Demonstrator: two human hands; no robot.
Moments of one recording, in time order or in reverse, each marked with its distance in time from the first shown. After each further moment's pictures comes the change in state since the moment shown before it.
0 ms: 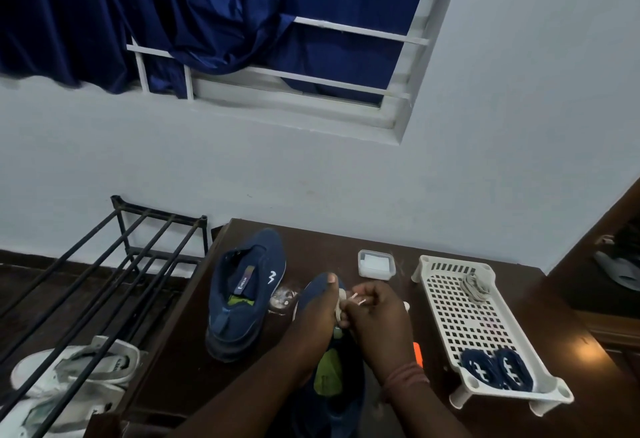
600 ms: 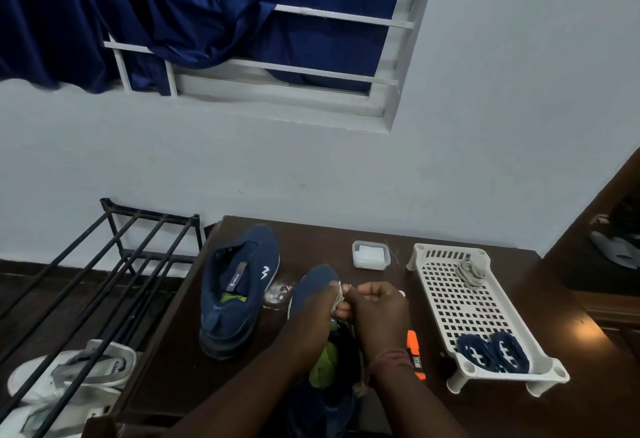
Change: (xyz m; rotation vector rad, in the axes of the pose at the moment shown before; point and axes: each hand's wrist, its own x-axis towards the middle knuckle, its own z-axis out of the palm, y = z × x) left_hand -0.006 -0.006 0.002 0.069 -0.069 0.104; right_hand 0.005 0.006 0.007 0.356 0.192 0.241
